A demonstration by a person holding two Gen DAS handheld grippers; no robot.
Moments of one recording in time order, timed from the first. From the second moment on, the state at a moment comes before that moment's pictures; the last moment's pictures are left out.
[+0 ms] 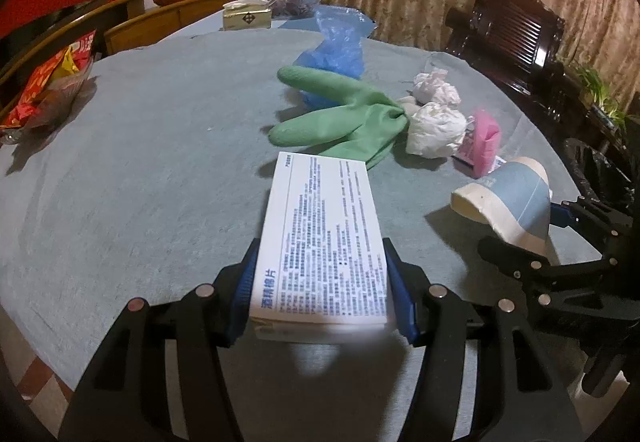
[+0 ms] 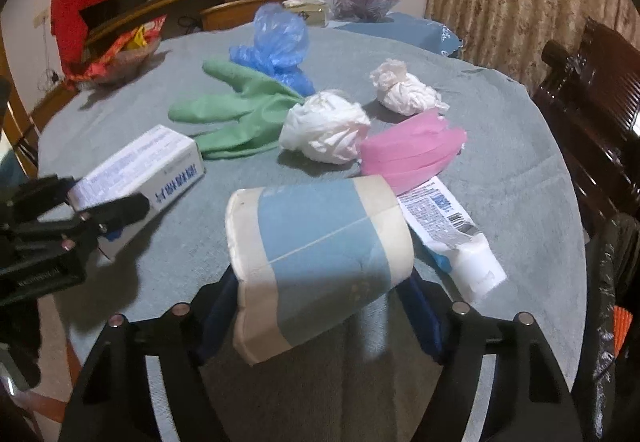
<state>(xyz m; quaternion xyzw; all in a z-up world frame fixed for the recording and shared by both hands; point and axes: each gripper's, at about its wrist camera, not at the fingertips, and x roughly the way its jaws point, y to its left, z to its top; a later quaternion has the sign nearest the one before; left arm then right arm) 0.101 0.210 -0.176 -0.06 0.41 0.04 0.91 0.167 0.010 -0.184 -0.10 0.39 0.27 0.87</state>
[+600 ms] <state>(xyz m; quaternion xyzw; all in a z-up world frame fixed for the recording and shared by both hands) 0.105 0.140 -0.132 -0.05 0.36 -0.03 0.93 0.152 -0.071 -0.116 -0.02 0.34 0.22 0.91</state>
